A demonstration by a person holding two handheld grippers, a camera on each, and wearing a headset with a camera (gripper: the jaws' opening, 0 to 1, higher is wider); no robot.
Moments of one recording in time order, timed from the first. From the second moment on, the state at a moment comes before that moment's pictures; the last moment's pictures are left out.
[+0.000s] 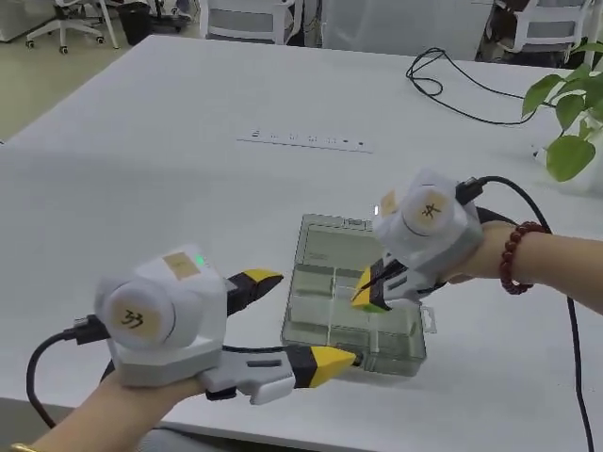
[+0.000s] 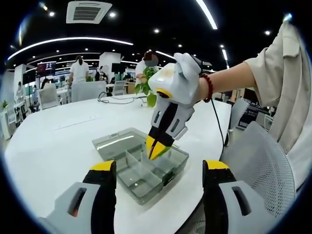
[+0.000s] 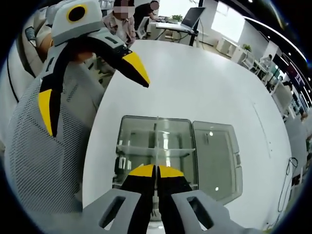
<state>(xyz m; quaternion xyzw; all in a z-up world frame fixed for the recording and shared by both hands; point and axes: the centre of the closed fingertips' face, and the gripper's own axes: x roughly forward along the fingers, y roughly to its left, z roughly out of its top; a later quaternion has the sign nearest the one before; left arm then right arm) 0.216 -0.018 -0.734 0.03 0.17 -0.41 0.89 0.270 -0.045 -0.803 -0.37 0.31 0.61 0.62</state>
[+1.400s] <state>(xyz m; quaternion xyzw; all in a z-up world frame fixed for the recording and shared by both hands) 0.217 -0.015 -0.732 0.03 0.16 -0.41 0.90 0.269 -0.049 -0.839 -0.45 0.41 0.57 0.55</state>
